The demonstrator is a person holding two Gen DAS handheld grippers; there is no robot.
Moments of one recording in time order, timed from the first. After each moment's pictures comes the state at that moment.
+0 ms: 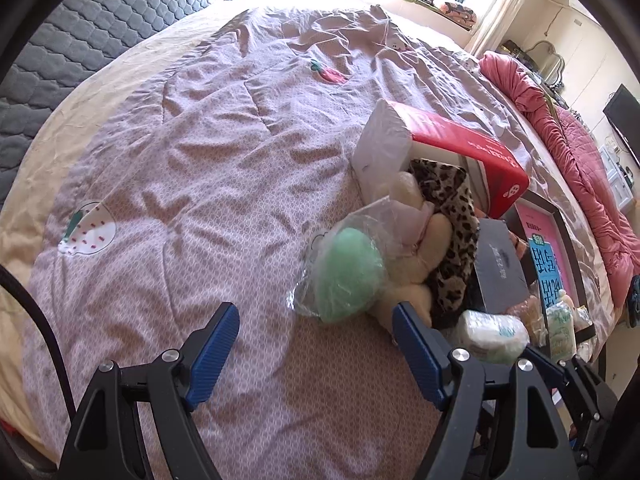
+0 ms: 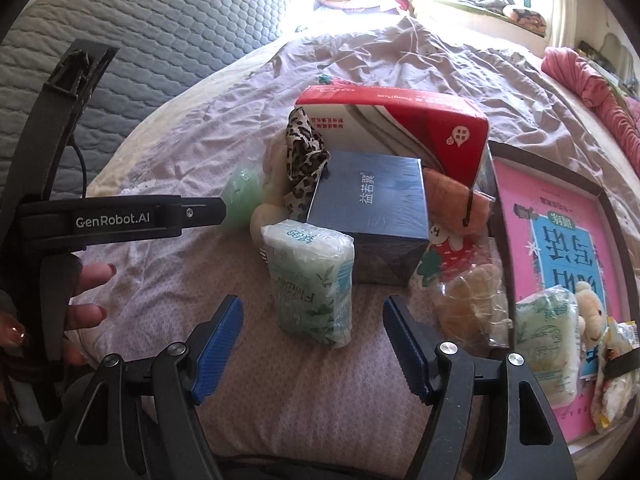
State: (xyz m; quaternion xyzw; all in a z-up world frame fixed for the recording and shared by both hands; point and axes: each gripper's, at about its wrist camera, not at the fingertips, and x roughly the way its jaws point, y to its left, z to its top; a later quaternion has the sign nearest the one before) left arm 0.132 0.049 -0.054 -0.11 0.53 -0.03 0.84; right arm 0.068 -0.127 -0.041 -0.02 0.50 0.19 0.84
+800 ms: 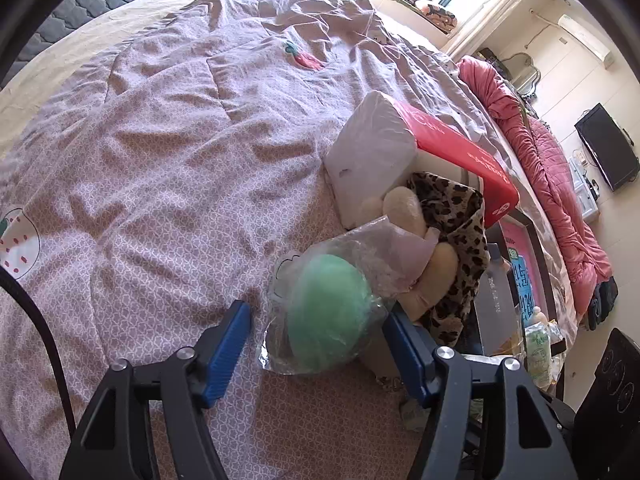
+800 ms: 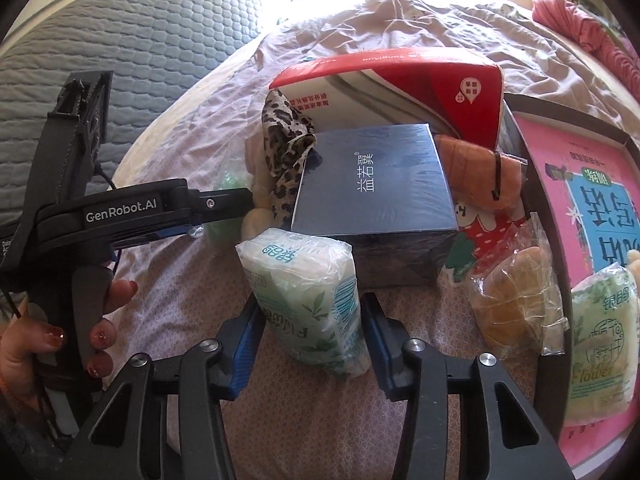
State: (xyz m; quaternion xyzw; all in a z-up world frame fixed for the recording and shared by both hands) left arm 0.172 0.054 -0.084 -0.18 0.53 -0.11 0.82; right arm 0.090 -0.135 -0.063 0.07 0.53 0.20 0.82
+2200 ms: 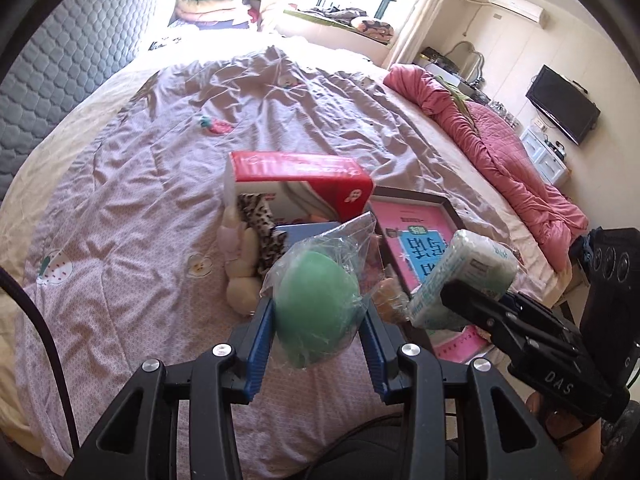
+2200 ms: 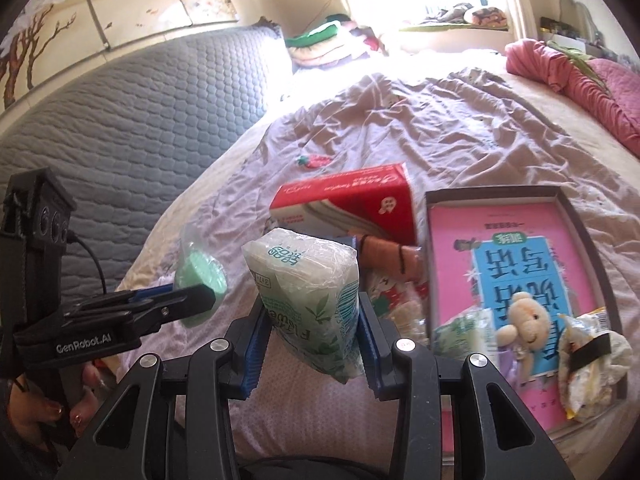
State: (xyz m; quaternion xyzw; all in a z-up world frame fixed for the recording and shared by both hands) left arm 0.070 -0.026 0.037 -0.10 0.46 -0.16 0.87; right arm 0.046 -0.223 0.043 0.10 0.41 0.19 0.88
